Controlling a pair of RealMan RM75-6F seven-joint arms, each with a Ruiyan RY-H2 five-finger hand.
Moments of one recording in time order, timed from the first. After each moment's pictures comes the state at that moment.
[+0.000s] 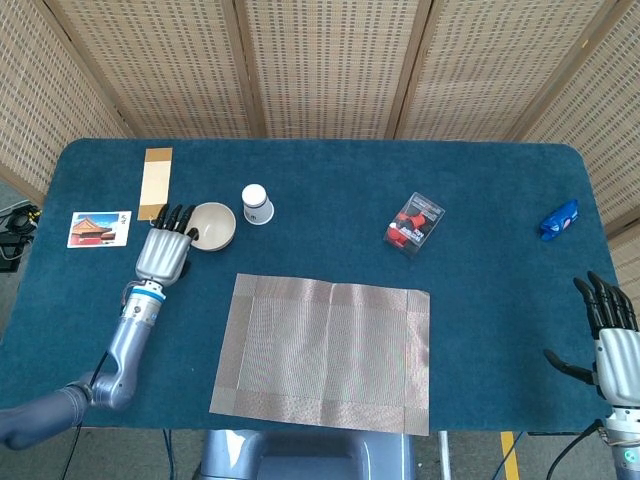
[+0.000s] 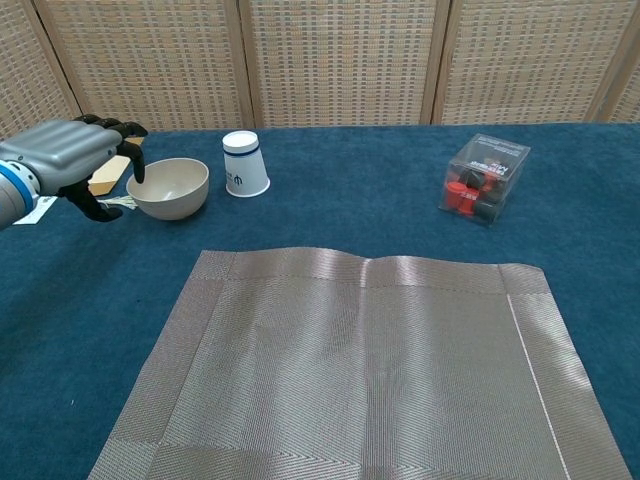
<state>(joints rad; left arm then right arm) -0.70 -1.66 -0.19 -1.10 1.13 1.04 0.50 0.05 -1.13 0.10 -1.58 -1.51 1.57 0.18</state>
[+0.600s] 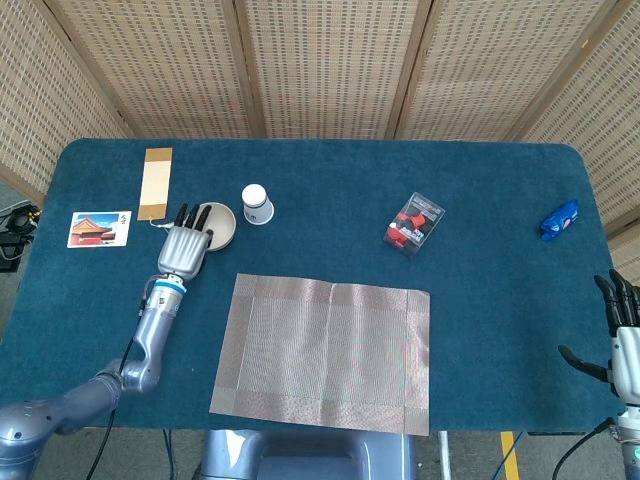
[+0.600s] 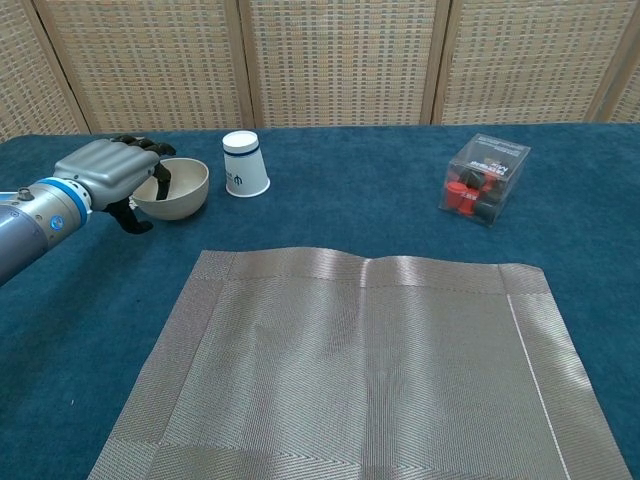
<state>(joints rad) -0.78 -1.85 -0.21 -0.81 1.13 0.95 0.46 0.04 -1.13 0.13 -1.56 -1.46 1.57 0.17</state>
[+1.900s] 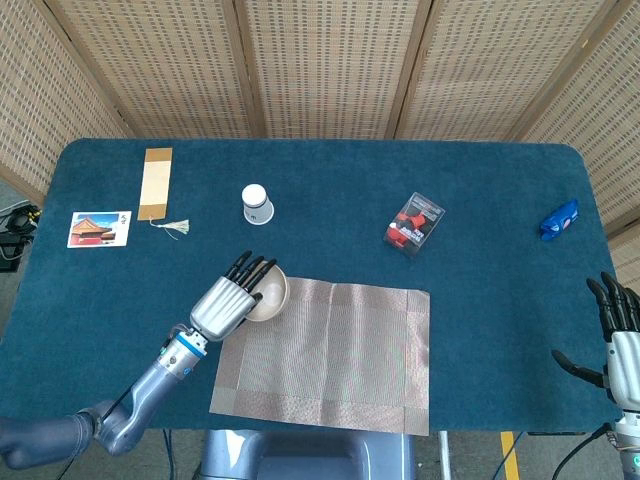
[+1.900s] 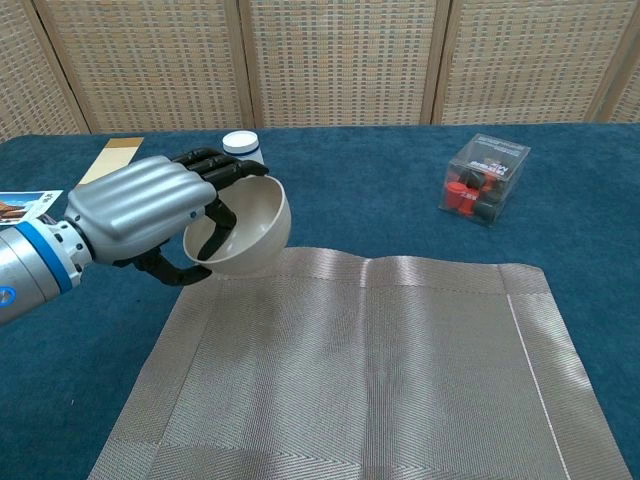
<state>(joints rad) -0.69 -1.66 0.00 -1.36 1.51 1.18 0.47 0.03 -1.12 0.11 -1.59 -1.51 1.60 0.20</state>
